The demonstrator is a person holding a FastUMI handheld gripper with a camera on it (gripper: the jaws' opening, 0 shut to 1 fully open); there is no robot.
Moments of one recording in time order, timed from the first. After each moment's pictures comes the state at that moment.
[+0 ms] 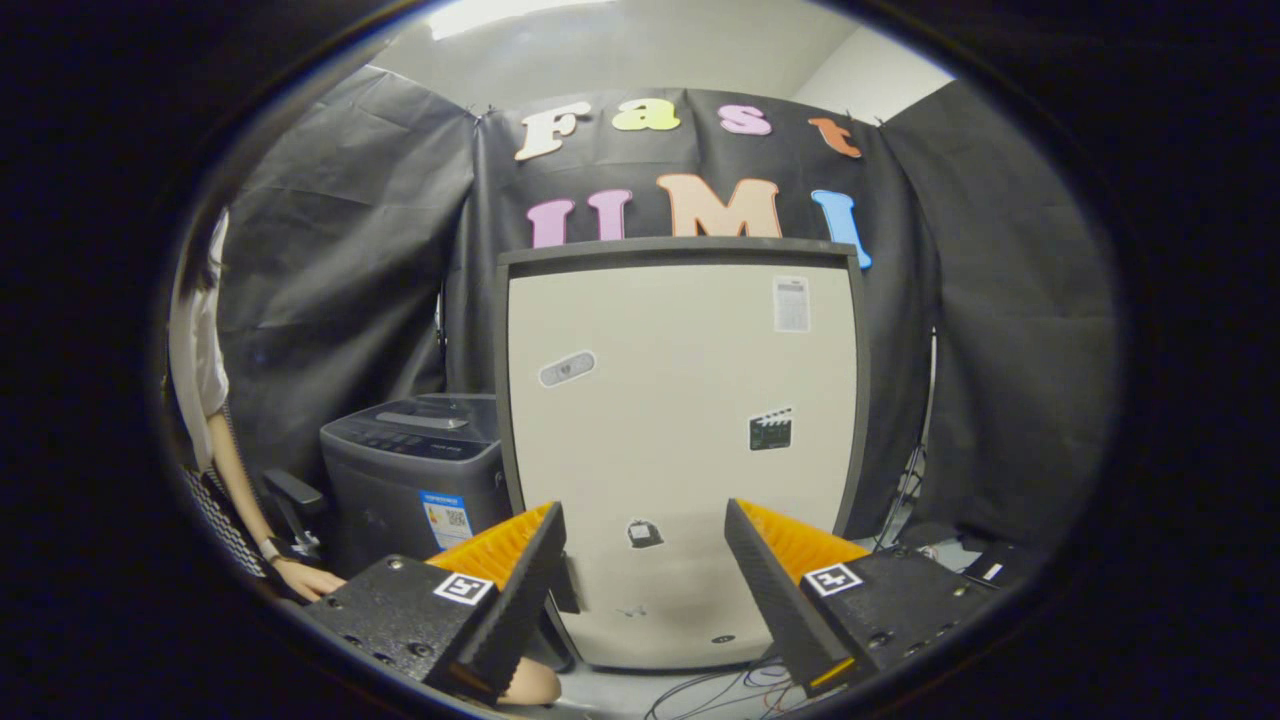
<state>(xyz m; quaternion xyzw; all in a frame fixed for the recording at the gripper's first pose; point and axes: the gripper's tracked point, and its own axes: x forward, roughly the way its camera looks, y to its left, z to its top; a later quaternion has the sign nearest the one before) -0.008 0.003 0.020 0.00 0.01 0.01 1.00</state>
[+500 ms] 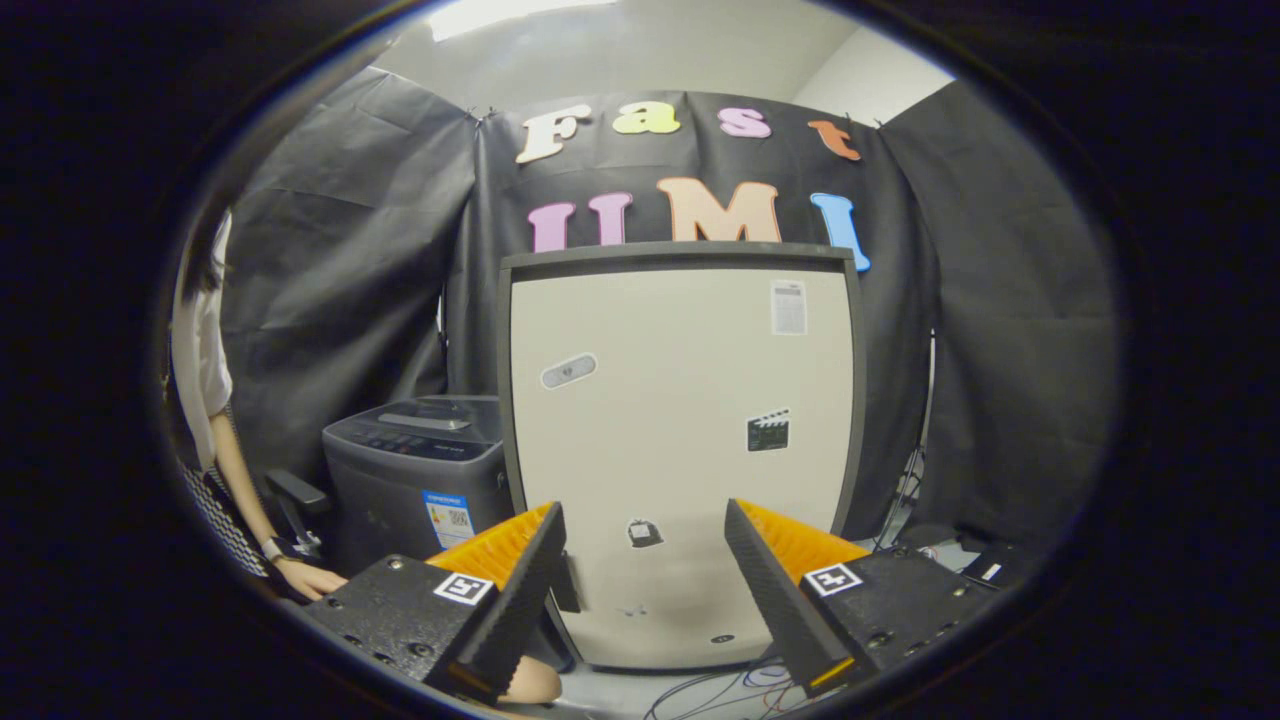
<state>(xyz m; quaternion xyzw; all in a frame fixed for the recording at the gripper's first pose) -0.005 0.003 0.019 0.00 0.00 0.01 1.00</state>
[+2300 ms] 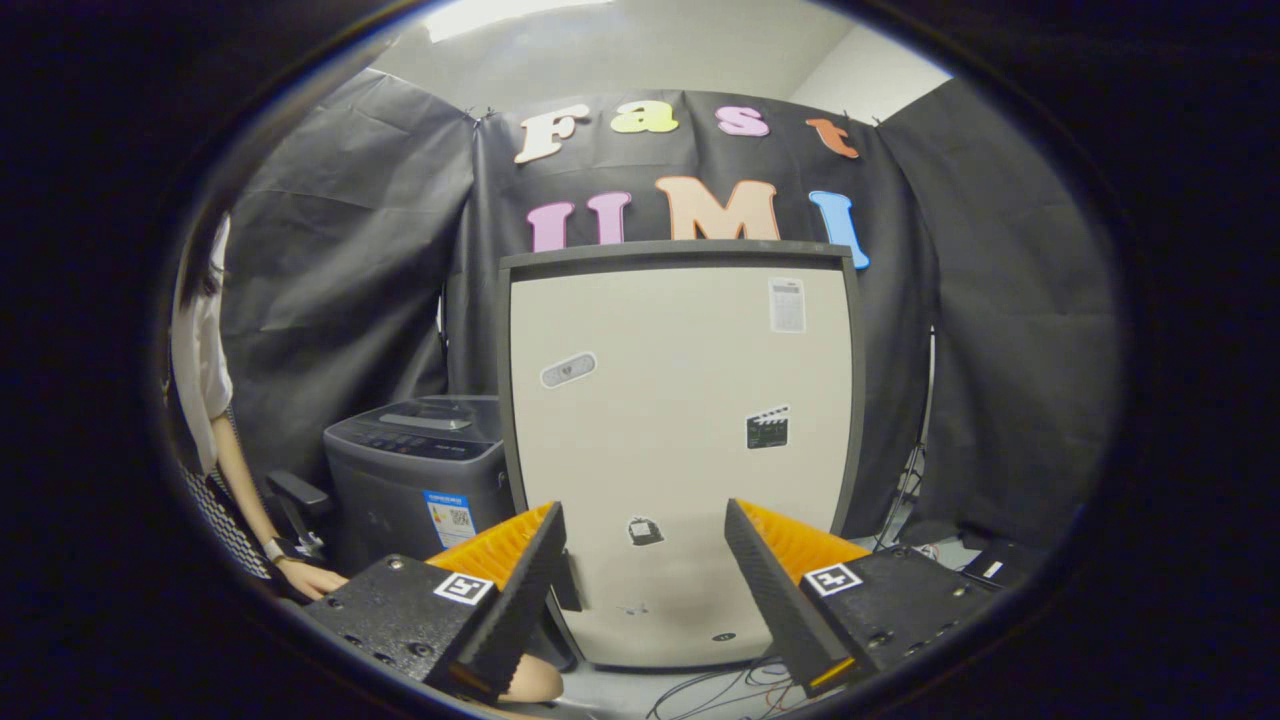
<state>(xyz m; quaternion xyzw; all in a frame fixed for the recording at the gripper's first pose) -0.004 0.005 0.014 0.00 0.00 0.01 1.00</state>
